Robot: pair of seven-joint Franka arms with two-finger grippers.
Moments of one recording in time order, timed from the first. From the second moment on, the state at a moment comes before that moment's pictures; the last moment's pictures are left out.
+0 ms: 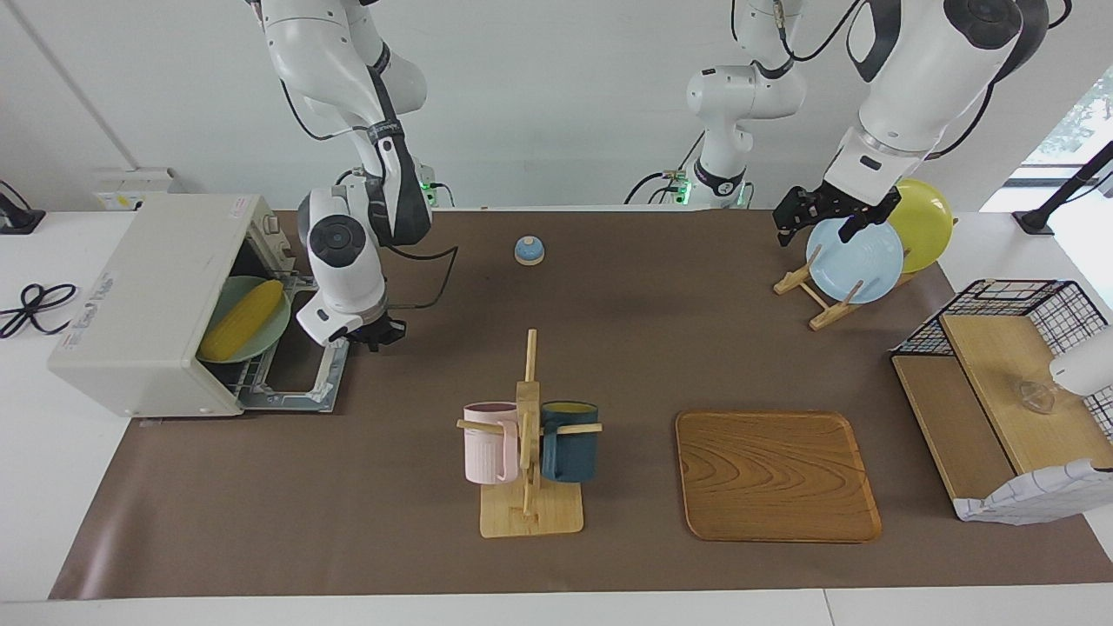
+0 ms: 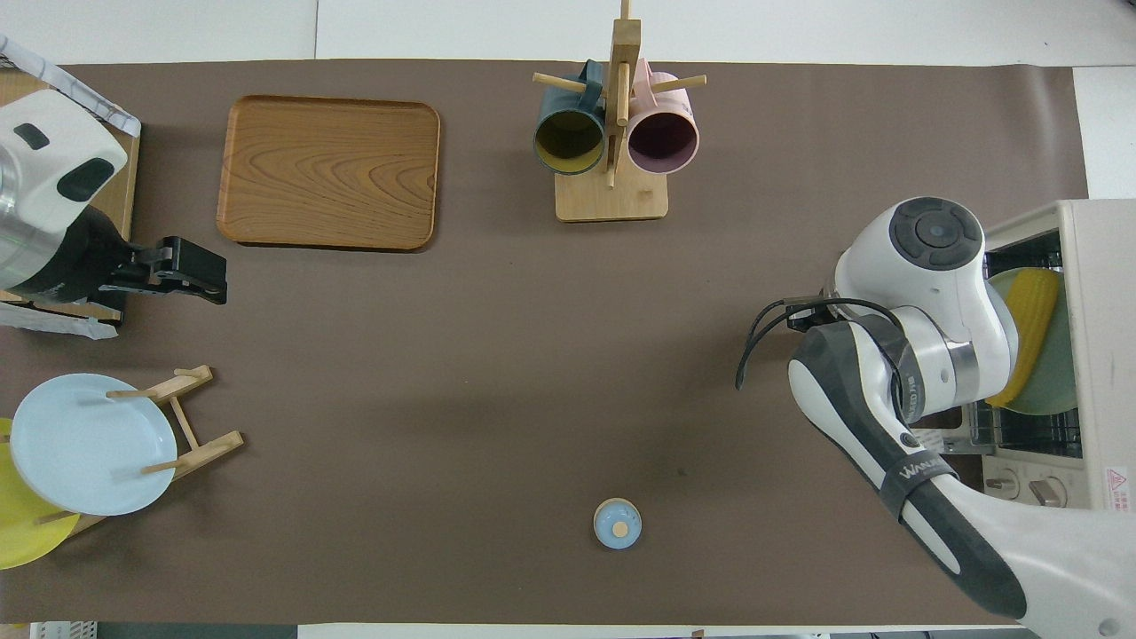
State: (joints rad) left arm -0.08 0.01 -0.11 -1.59 -0.02 1.50 -0.18; right arm 0.08 0.20 0.05 -2.12 -0.18 2.14 0.25
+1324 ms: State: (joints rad) left arm -0.08 0.01 -0.11 -1.59 -0.02 1.50 -0.18; right arm -0.01 0.10 0.07 -1.95 -0.32 1.81 0.01
